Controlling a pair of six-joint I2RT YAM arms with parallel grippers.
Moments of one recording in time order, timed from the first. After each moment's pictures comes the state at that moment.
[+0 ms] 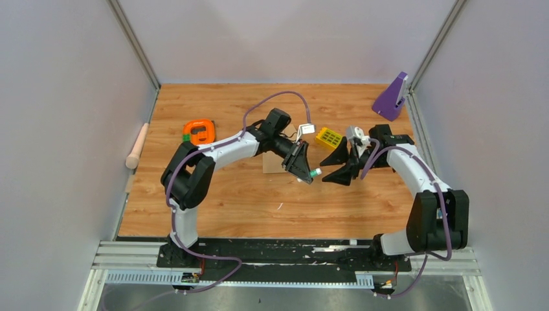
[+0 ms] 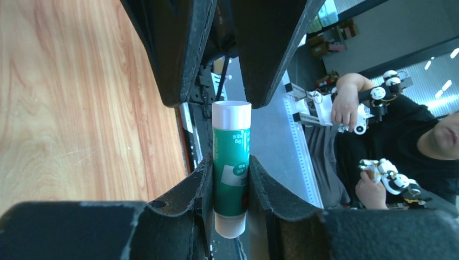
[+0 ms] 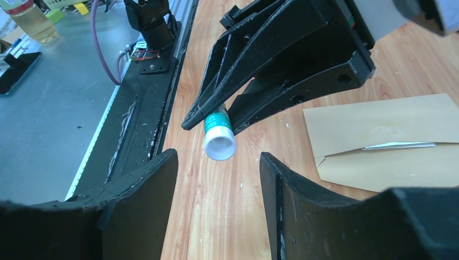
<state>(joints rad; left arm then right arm) -0.71 1.93 1.38 -0.20 1.40 -0.18 0.06 1.41 0.99 -1.05 -1.50 -1.32</state>
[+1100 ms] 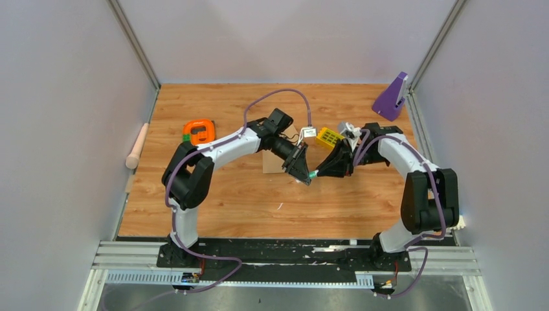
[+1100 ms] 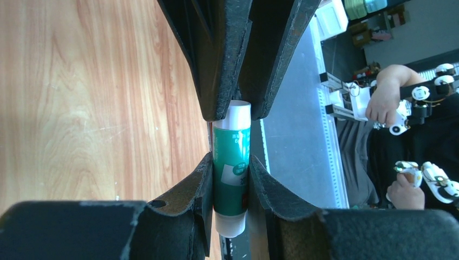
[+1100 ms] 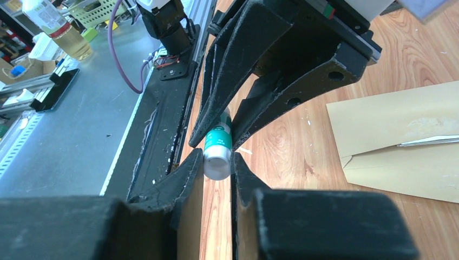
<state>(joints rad) -0.71 1.94 1.47 -0.51 1.25 0.08 0.12 1.56 1.08 -1.17 -1.51 -1.35</state>
